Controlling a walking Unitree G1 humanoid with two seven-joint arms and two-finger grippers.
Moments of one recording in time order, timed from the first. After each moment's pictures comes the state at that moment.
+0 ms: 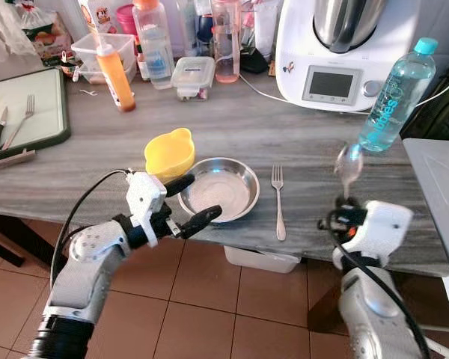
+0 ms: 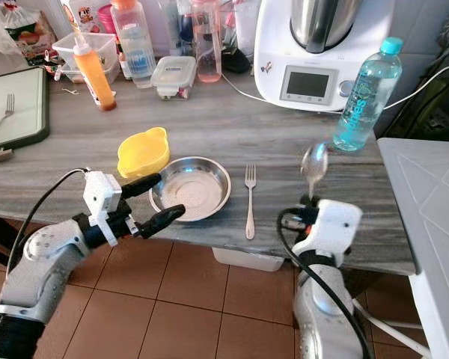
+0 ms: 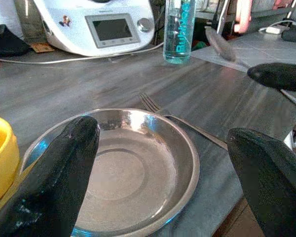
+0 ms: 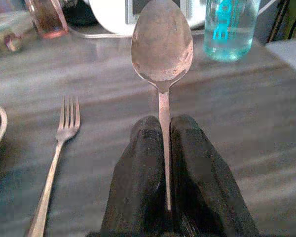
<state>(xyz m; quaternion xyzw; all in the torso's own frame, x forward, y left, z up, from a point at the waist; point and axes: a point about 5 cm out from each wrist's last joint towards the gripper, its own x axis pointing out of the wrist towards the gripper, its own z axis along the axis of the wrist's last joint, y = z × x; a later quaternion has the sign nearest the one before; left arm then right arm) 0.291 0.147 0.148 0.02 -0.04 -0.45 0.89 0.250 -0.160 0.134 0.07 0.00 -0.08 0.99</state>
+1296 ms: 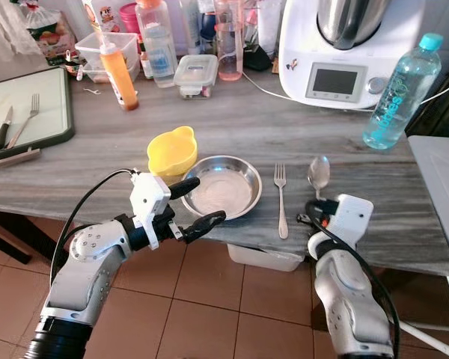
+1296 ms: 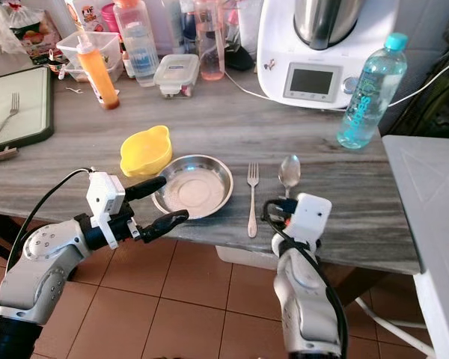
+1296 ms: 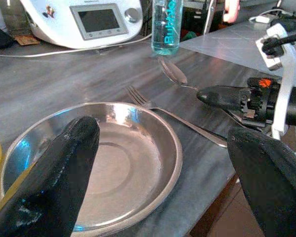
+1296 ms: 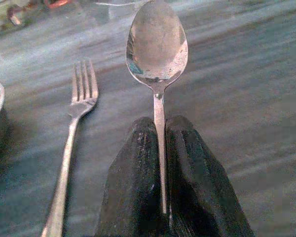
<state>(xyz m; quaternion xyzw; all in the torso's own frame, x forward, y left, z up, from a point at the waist) 0.287 0.143 0.152 0.03 -0.03 -0.47 0.88 0.289 -0.140 0.108 0.13 0.04 -0.05 0.99</state>
